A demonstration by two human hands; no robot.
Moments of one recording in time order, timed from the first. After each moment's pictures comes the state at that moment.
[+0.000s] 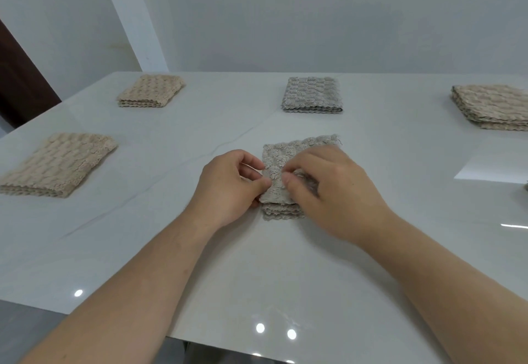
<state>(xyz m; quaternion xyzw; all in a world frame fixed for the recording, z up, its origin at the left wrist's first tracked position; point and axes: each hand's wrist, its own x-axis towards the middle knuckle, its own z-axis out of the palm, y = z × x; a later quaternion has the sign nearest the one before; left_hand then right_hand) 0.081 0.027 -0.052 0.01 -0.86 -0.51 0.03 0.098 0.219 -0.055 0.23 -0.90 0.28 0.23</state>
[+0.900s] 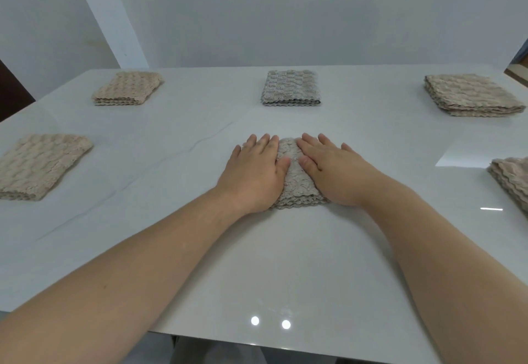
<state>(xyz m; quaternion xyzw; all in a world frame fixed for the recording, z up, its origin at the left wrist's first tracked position) 0.052 0.088 -0.069 -0.16 -0.98 -0.11 0.00 0.068 0.268 -0.055 0.12 -0.98 0.14 -0.05</state>
